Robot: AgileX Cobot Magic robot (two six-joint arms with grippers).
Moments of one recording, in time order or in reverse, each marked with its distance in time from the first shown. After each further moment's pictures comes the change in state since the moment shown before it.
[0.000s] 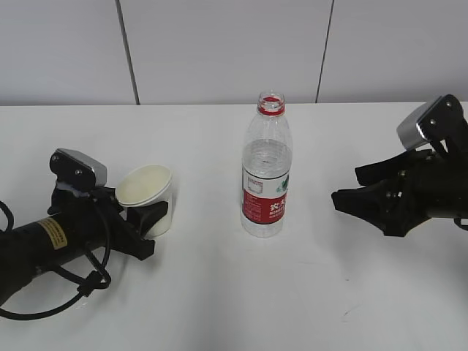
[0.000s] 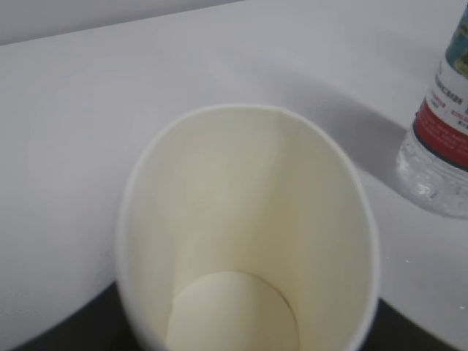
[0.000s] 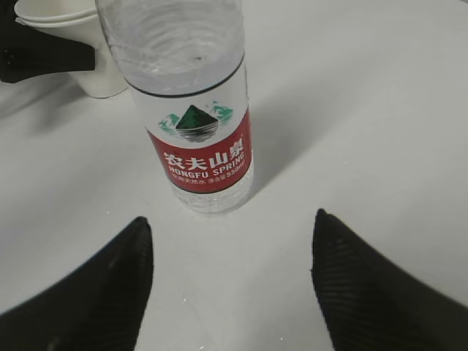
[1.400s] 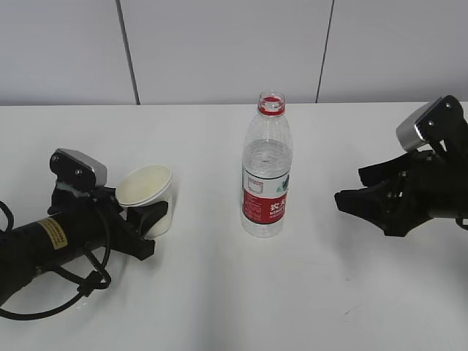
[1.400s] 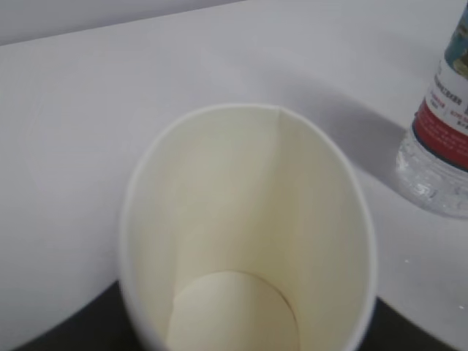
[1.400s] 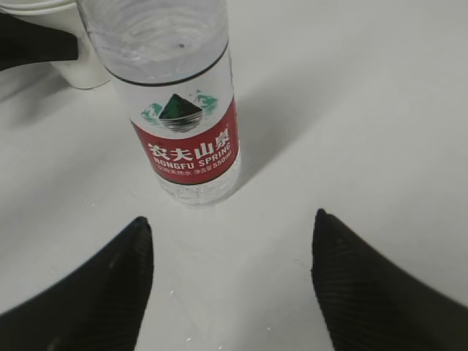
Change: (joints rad) left arm 0.000 0.000 0.000 0.000 0.000 0.000; right arm 0.000 0.000 -0.001 0.000 -0.031 0.000
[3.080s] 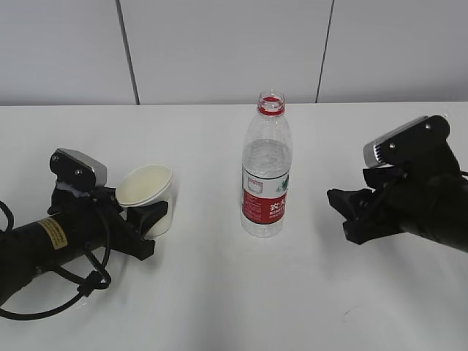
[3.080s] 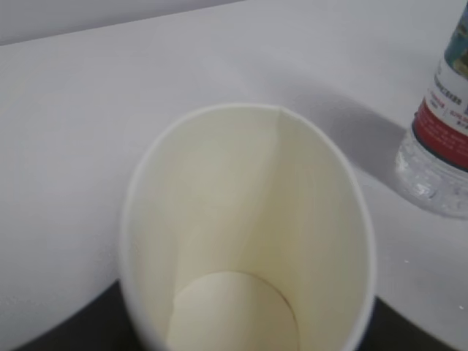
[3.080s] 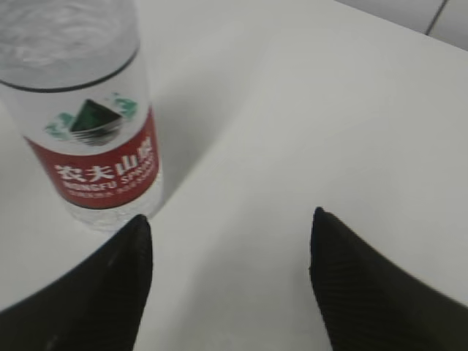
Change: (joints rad) left arm 0.000 0.000 0.000 0.000 0.000 0.000; right arm 0.287 0.004 0.131 -1.988 -1.190 2.278
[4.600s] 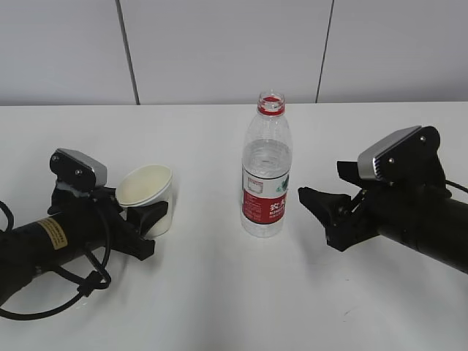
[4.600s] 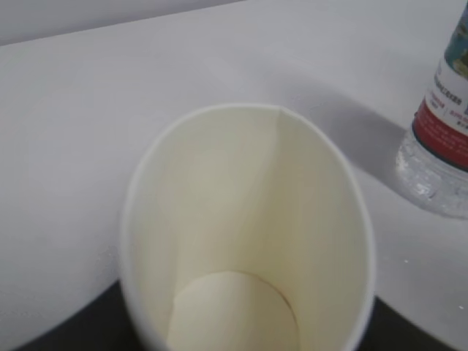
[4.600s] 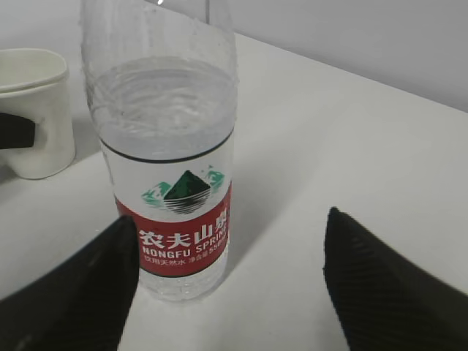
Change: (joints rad) left arm 0.000 0.000 0.000 0.000 0.000 0.000; right arm 0.002 0.115 0.039 -0.121 -0.355 0.062
